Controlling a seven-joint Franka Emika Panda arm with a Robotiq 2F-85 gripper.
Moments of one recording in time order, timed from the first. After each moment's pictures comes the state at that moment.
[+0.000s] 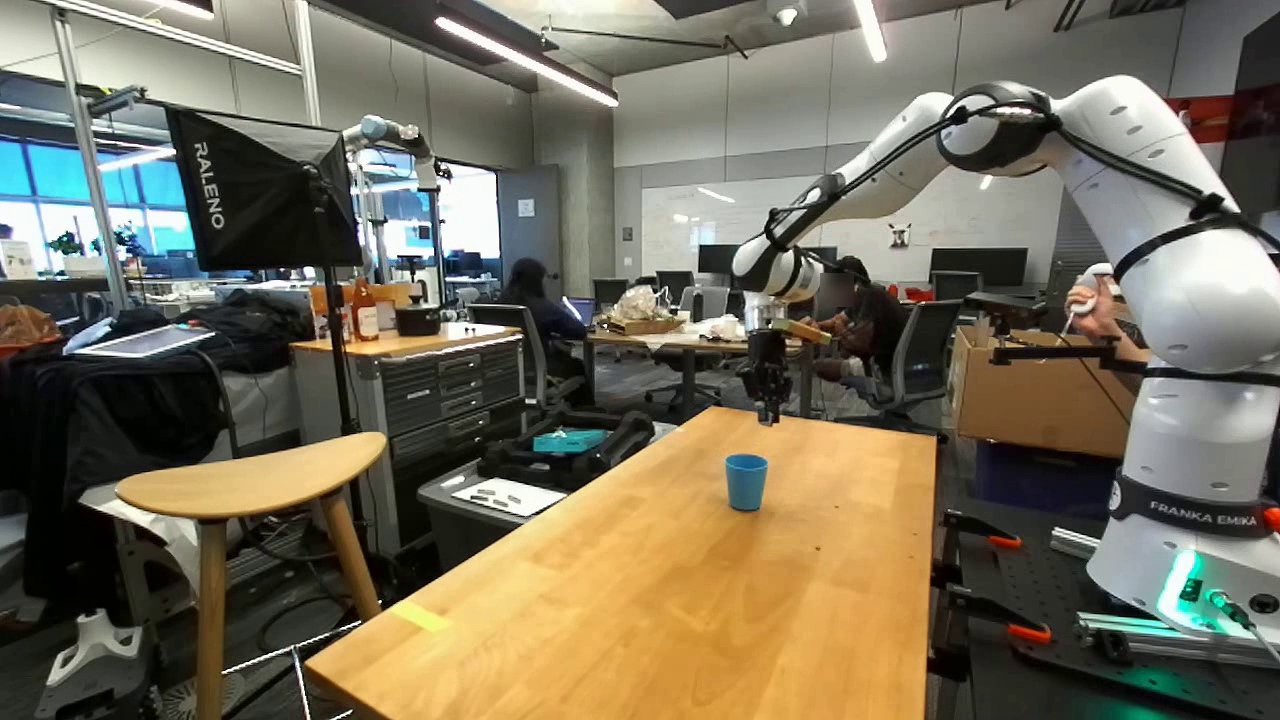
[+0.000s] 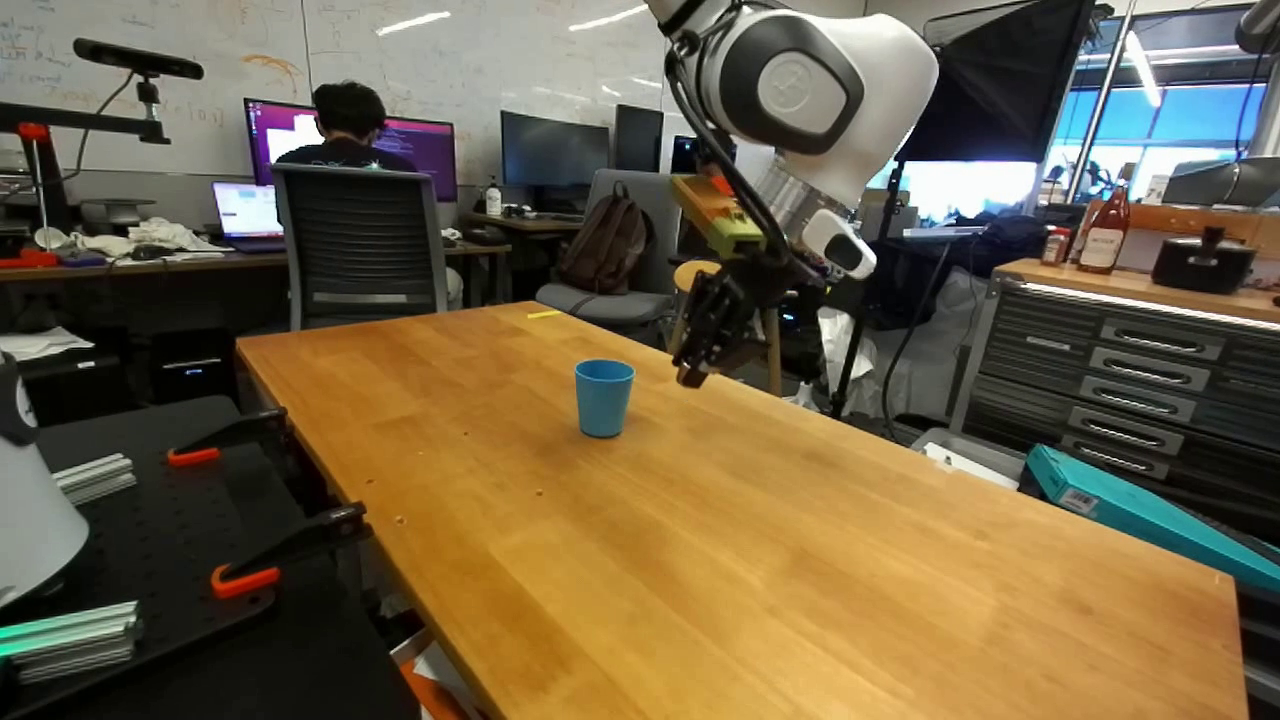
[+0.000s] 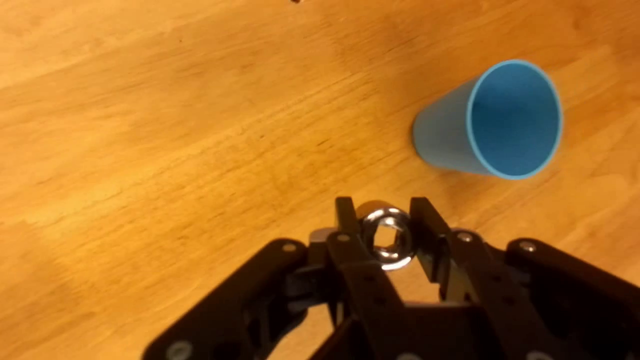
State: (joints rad) arm -0.37 0.52 -0.06 -1.76 0.31 1.93 -0.20
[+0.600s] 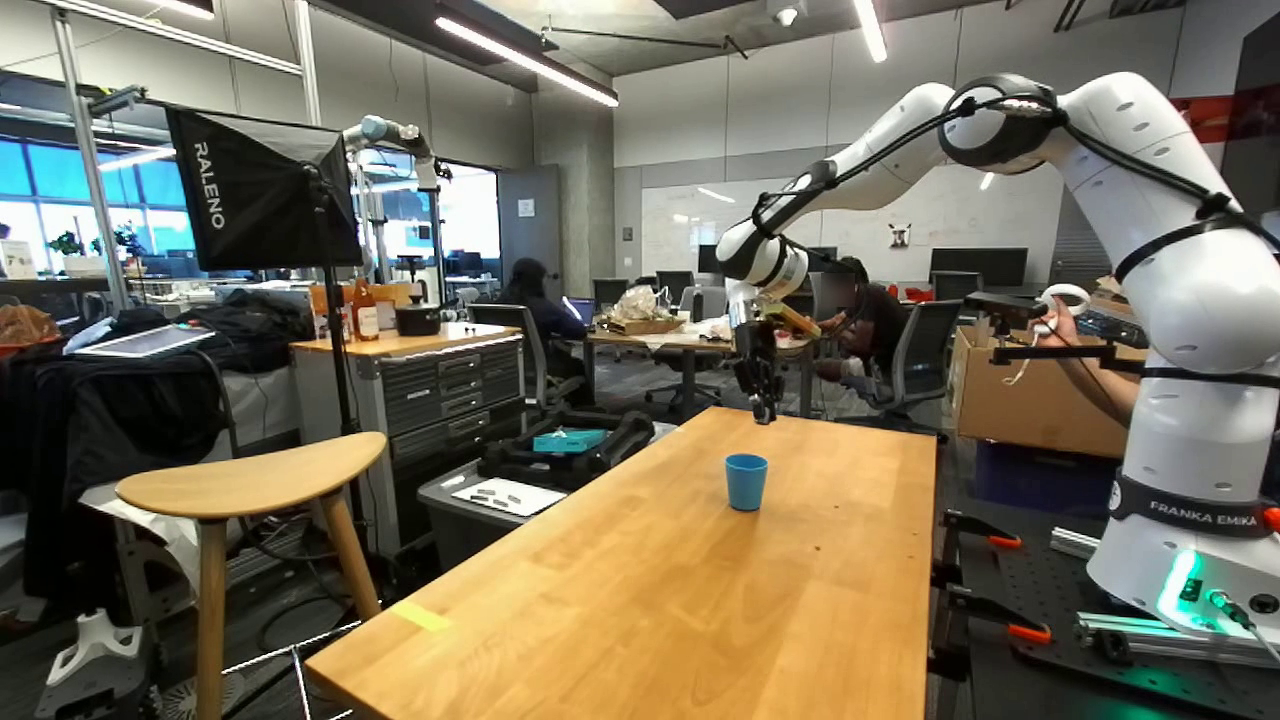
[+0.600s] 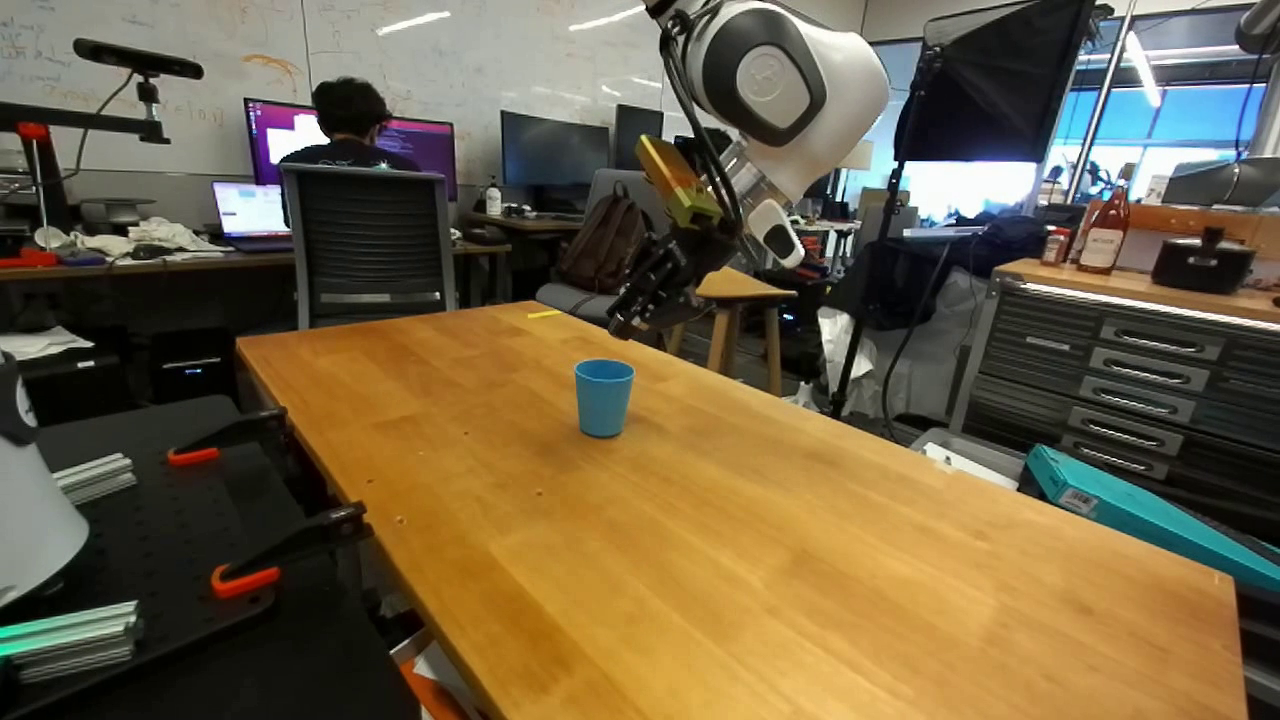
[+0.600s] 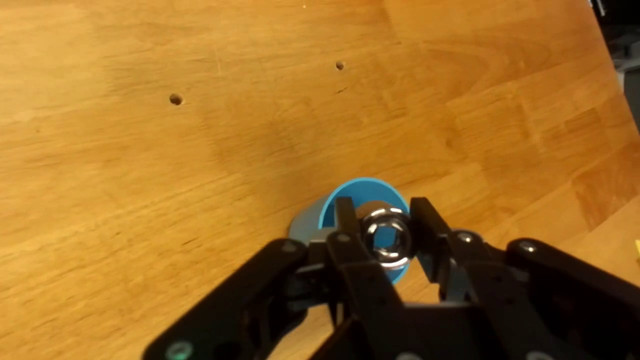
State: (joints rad) arm -0.31 0.52 -0.04 -1.73 0.39 1.69 -0.24
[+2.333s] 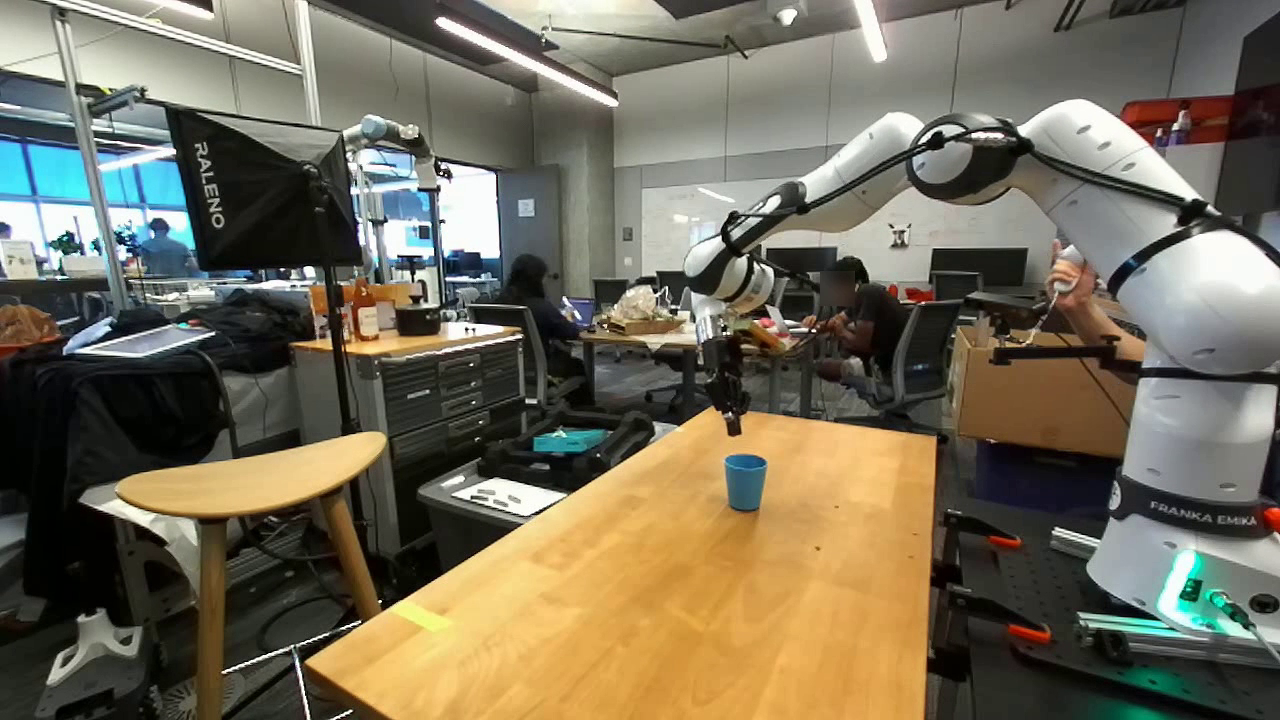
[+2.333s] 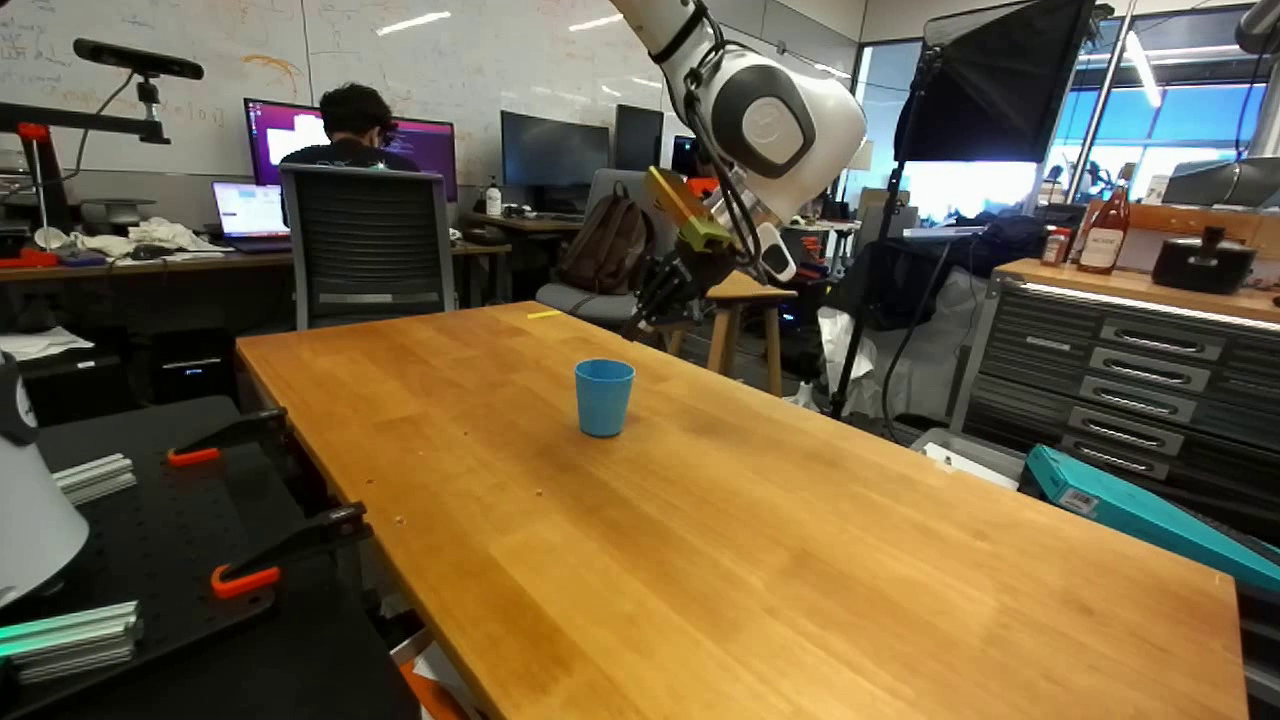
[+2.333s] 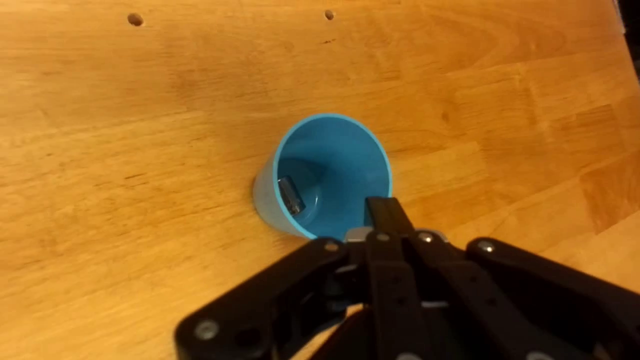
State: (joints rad) arm -0.24 0.68 -0.02 -1.53 0.37 1.67 -0.23
